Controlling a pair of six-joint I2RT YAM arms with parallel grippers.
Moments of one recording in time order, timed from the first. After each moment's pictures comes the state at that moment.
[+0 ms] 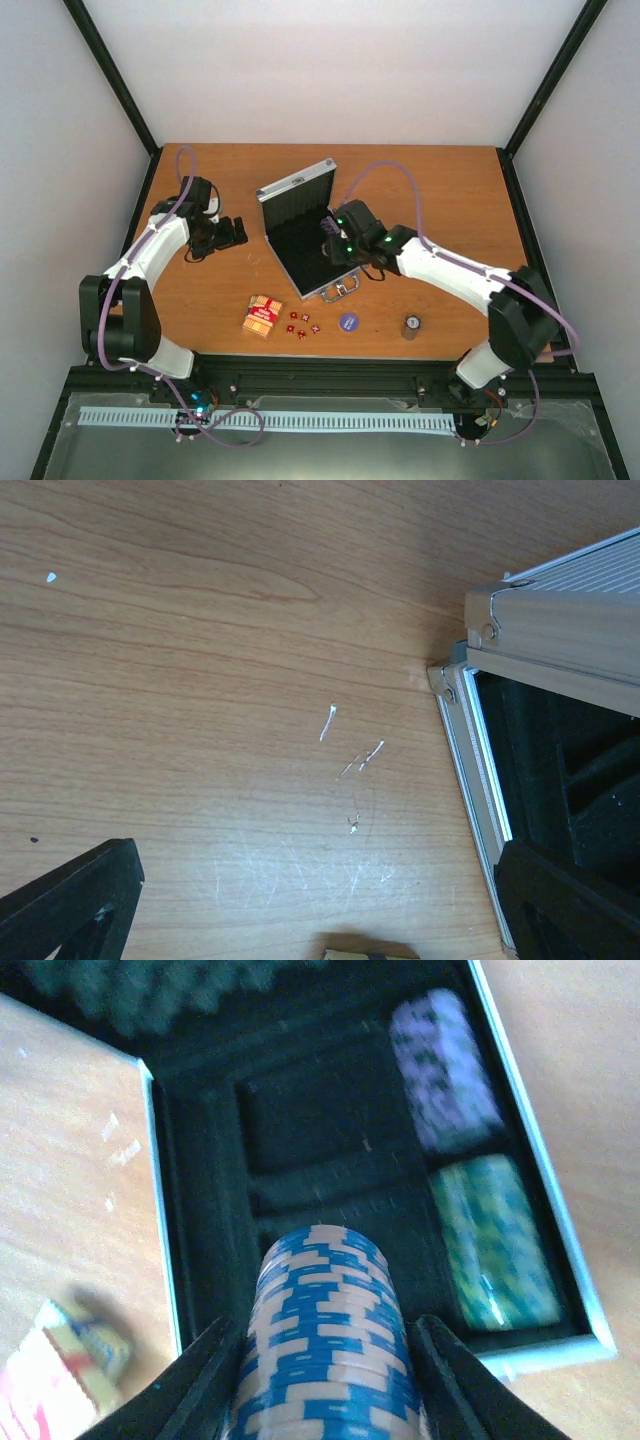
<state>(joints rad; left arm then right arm) -0.08 1.49 1.11 -0.83 0.19 -0.37 0.77 1.51 1.12 -0.53 0.03 0.51</state>
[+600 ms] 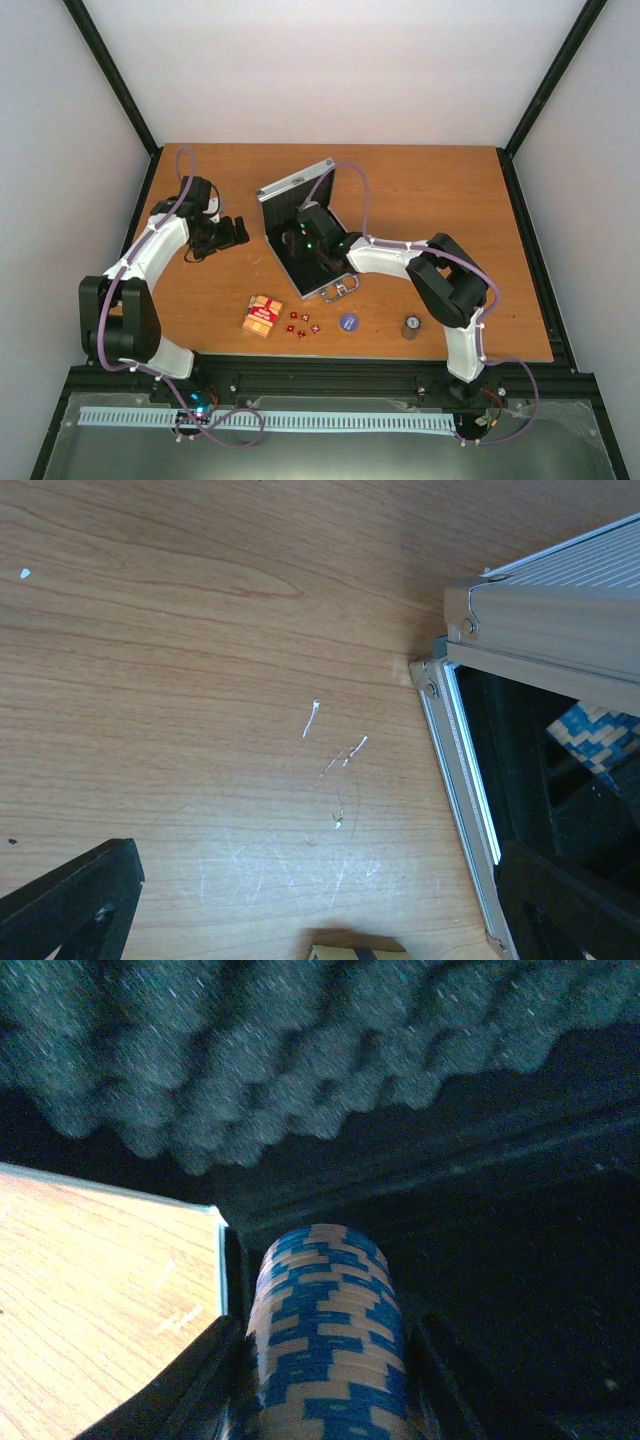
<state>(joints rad) -0.08 1.49 1.11 -0.83 0.22 -0.37 0.84 1.95 1.24 0.03 0.04 0.57</state>
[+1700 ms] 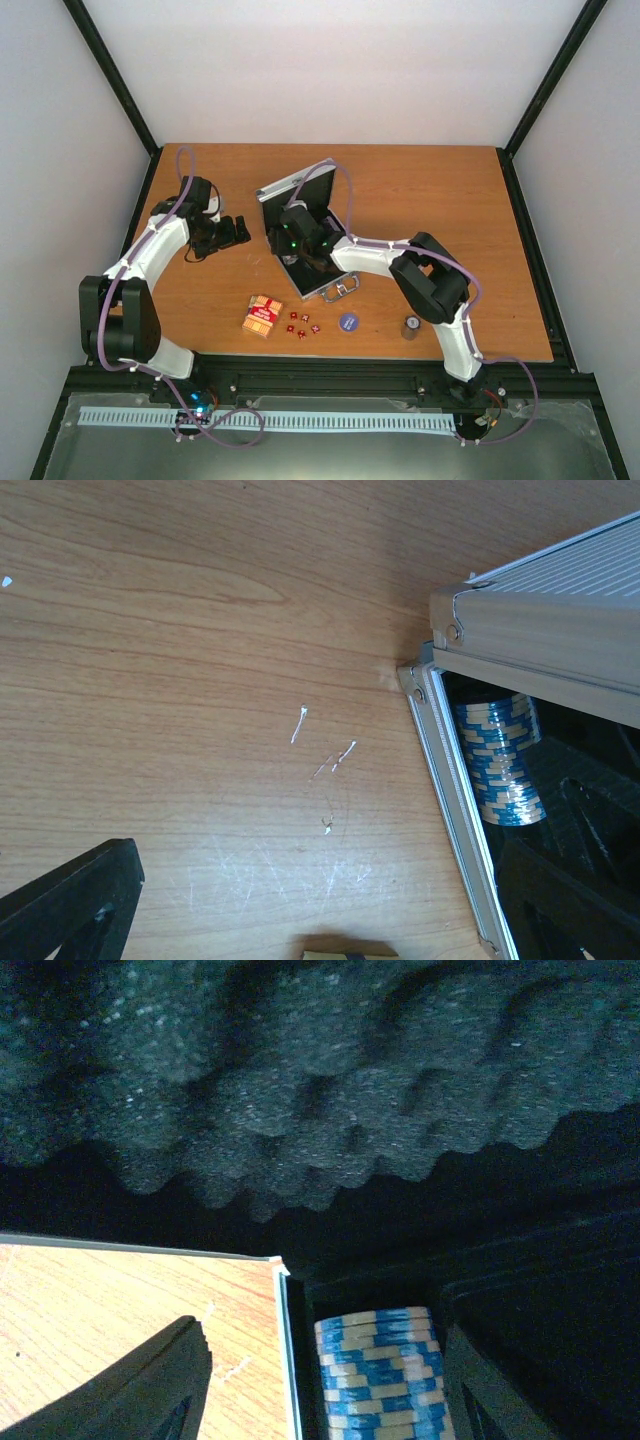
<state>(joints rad) -0.08 1.49 1.10 -0.81 0.24 -0.37 0.89 2.08 1.39 0.04 0.09 0.61</state>
